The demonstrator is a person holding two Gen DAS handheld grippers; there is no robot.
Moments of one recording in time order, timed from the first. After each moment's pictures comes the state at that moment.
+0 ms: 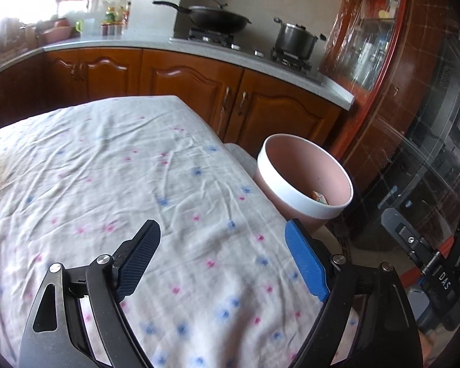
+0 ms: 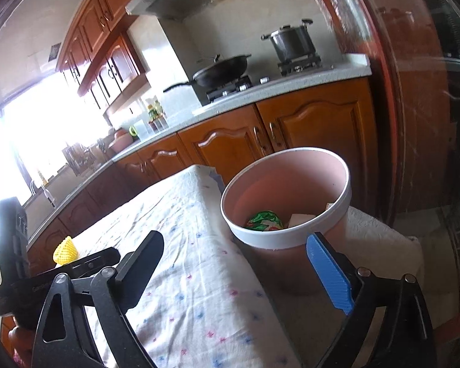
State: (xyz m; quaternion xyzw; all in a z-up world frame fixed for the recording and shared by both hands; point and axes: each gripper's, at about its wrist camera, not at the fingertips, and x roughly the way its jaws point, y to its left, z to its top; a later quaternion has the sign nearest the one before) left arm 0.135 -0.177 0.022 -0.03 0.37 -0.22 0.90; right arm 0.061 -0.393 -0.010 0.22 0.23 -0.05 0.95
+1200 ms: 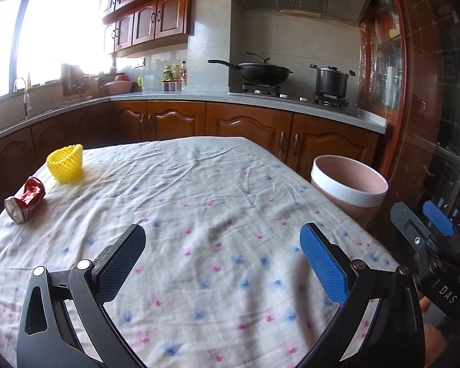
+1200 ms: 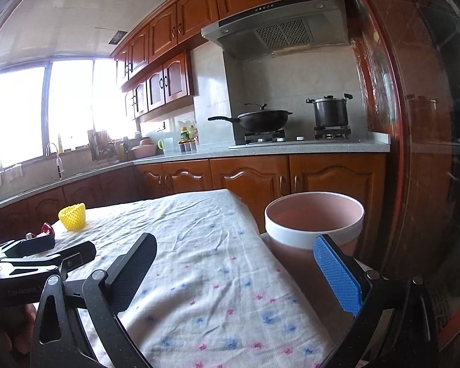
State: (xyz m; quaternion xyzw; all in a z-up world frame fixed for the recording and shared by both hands) left arm 0.017 -0.112 0.009 0.01 0.23 -0.08 0.97; right arm -0.005 -0.288 -0.015 0.06 0.11 -0.04 0.99
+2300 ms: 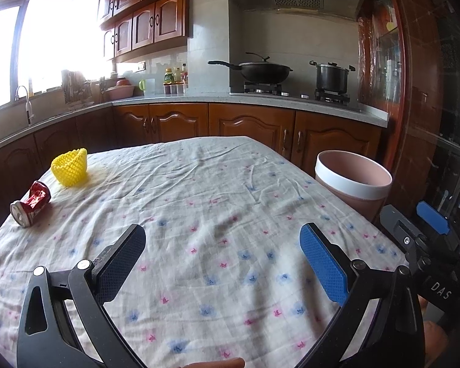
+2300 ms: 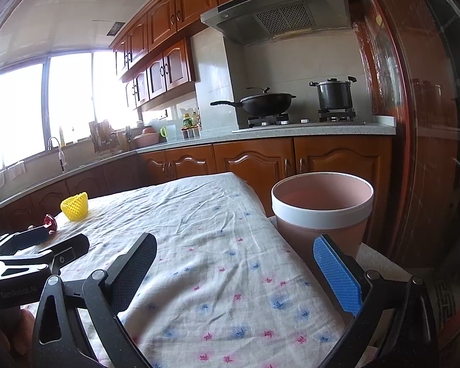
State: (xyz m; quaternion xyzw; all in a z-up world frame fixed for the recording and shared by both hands) left arm 0.012 -0.114 0.007 0.03 0.22 -0.08 0.97; right arm 0.003 -0.284 -0.026 0.08 0.14 -0.02 0.99
